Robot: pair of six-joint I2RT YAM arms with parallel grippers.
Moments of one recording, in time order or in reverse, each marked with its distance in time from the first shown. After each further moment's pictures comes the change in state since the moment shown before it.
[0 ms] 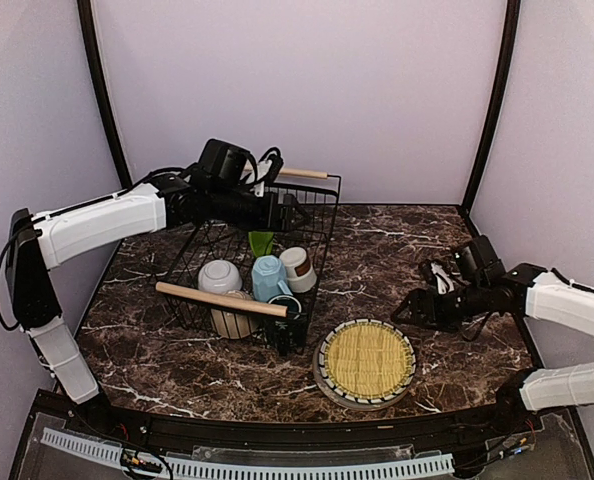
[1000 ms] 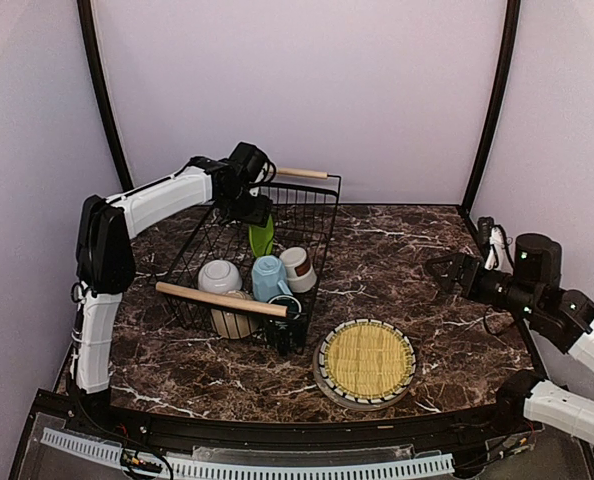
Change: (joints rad) left arm 0.161 0.476 0.552 -0.448 -0.509 0.211; right arm 0.000 -0.487 -0.027 0.130 0.340 0.080
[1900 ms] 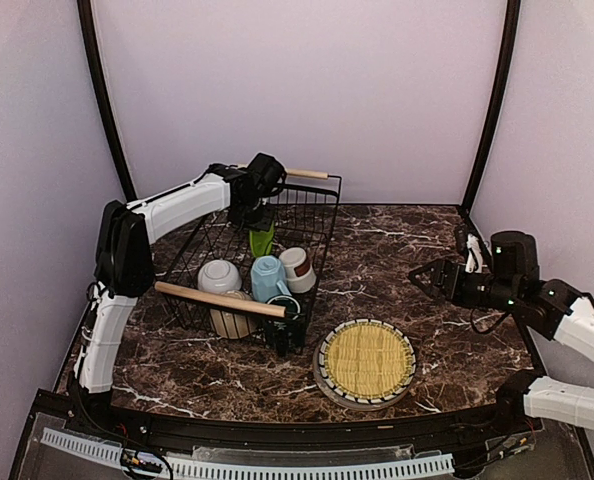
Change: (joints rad) left arm -0.045 0.138 0.133 -0.081 -0.183 -0.040; right arm -0.002 0.170 -0.001 0.036 -0.113 0.017
